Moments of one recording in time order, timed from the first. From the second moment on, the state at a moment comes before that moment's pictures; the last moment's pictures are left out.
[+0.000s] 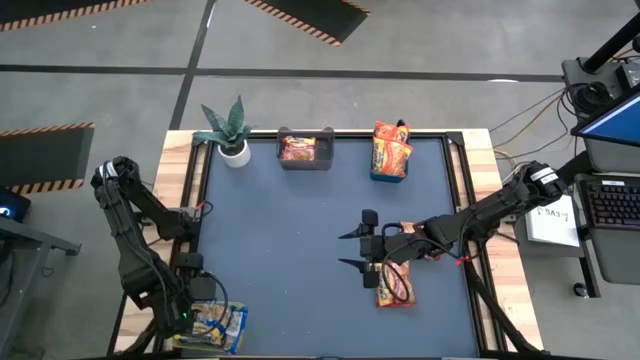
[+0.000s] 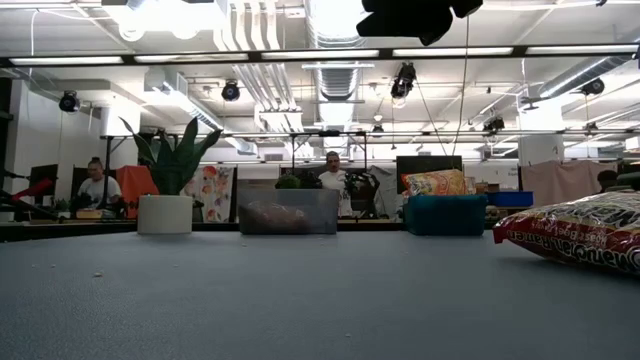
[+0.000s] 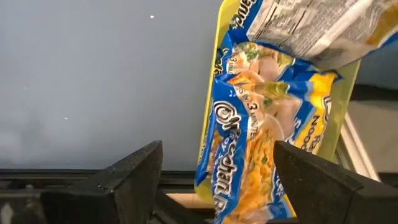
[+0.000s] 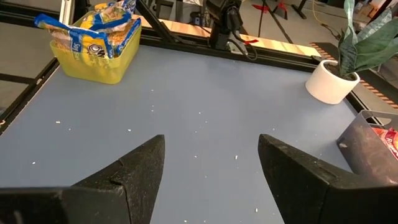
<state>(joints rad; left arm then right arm) -1.09 1.34 1.14 -1.20 -0.07 -1.14 0.40 1.44 0.93 0.09 0.42 0.01</state>
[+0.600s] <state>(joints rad) -1.10 1.34 1.22 -1.26 -0.11 -0.94 0.40 1.44 0.93 0.09 0.42 0.02</state>
